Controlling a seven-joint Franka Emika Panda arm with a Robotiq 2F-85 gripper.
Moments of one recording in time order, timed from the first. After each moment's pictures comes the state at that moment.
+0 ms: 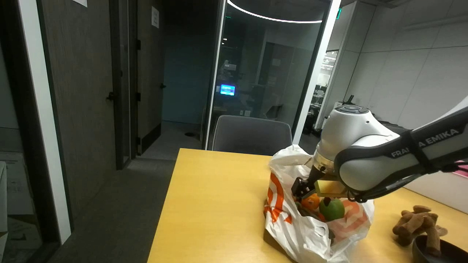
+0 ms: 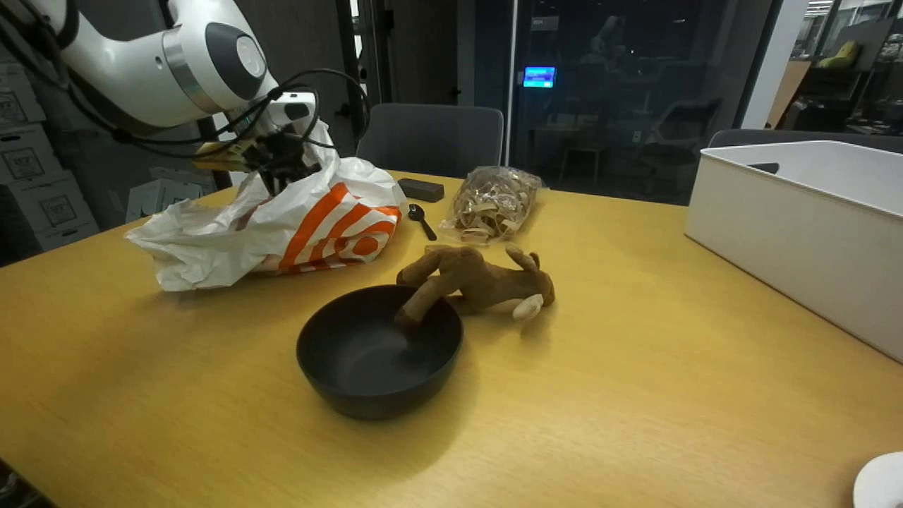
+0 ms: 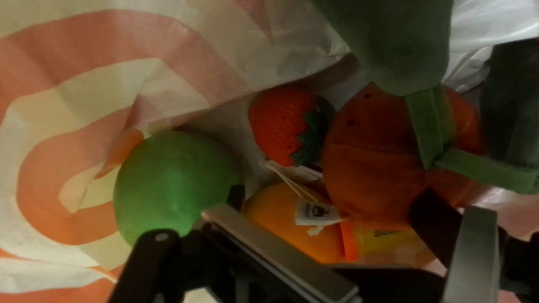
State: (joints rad) arm 0.24 0.25 0.06 -2.14 -0.41 2.56 0.69
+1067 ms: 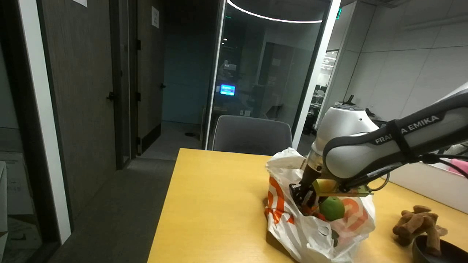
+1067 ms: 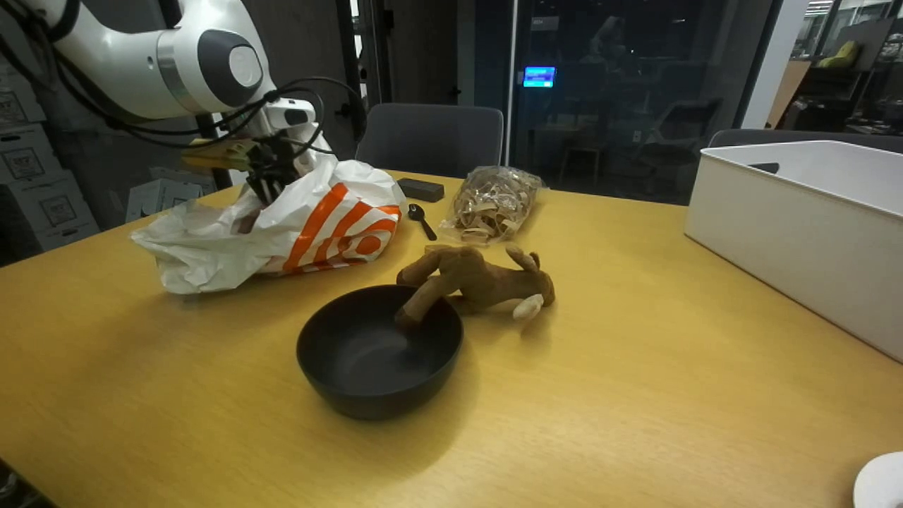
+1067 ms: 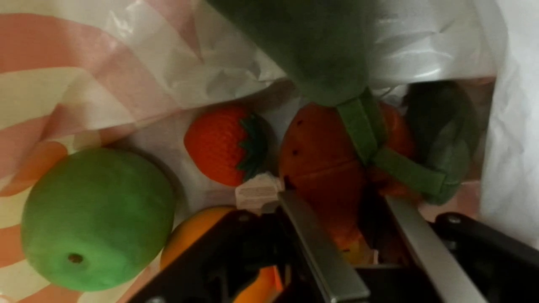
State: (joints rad) arm 0.24 0.28 0.10 -2.11 -0.20 2.52 0.42
